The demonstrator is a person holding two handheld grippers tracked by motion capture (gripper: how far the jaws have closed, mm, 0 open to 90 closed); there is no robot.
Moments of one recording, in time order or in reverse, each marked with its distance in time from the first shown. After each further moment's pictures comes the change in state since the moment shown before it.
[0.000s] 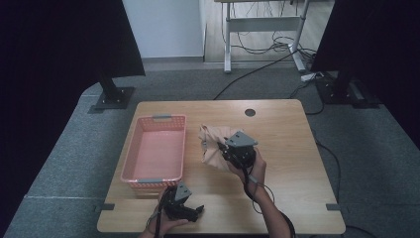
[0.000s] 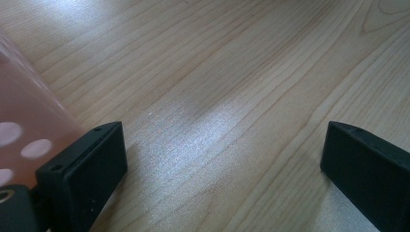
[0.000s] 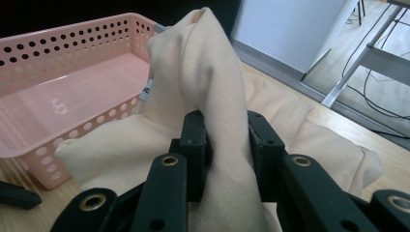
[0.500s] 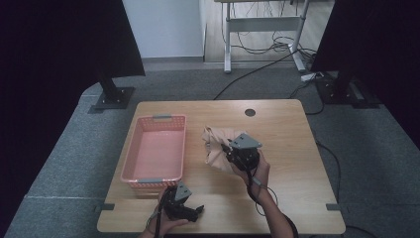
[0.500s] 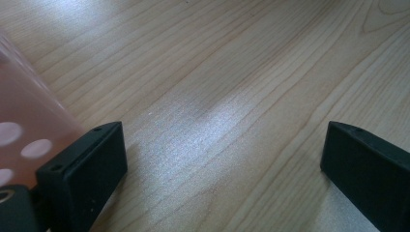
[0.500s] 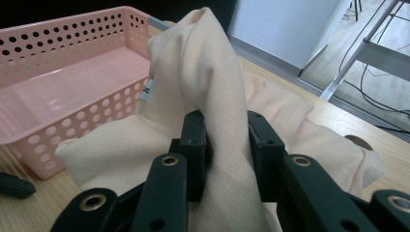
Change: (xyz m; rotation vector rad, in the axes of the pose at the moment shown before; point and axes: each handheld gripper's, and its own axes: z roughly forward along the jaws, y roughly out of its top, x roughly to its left) left arm 0.000 0.000 0.000 0.000 0.000 0.000; right arm -0.005 -0.010 -0.005 0.009 -0.010 0.012
